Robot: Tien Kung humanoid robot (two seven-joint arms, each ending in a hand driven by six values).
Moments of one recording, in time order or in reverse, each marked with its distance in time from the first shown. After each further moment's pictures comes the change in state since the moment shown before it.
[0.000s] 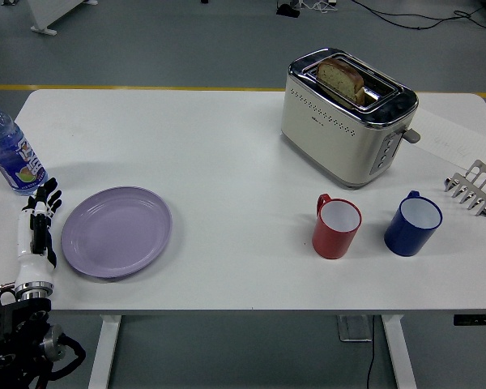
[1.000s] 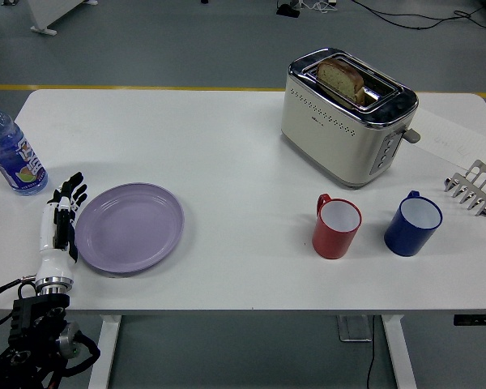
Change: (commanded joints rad) left arm -0.015 -0.005 0.093 -0.018 -0.018 -0.003 -0.009; right arm 0.009 0.002 0.064 -0.005 -0.127 -0.004 -0.039
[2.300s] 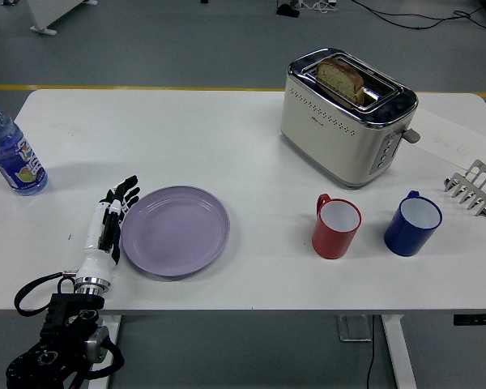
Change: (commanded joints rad) left arm -0.034 0.000 0.249 -0.012 -0.055 -0.001 0.000; right arm 0.001 -0.005 0.028 -0.002 -0.067 0.002 -0.021
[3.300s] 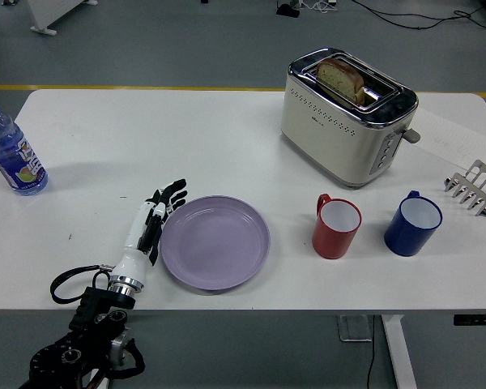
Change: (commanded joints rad) left arm -0.057 0.000 0.215 -0.021 -0.053 -0.003 0.000; right arm -0.014 -0.002 0.026 0.000 -0.048 -0.004 -0.013
